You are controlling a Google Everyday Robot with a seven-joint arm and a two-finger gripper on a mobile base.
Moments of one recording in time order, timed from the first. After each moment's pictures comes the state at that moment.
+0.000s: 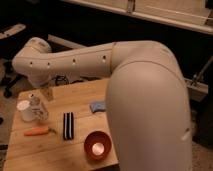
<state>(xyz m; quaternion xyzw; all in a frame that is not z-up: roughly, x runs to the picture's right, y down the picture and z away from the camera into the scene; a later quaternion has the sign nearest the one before) -0.316 -0.011 0.679 -0.14 -0.20 -0.29 0.93</state>
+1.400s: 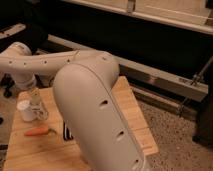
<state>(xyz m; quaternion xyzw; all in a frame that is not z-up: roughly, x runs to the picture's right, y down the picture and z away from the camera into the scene) -0.392 0.013 0.749 -0.20 -0.20 -0.35 0.89</state>
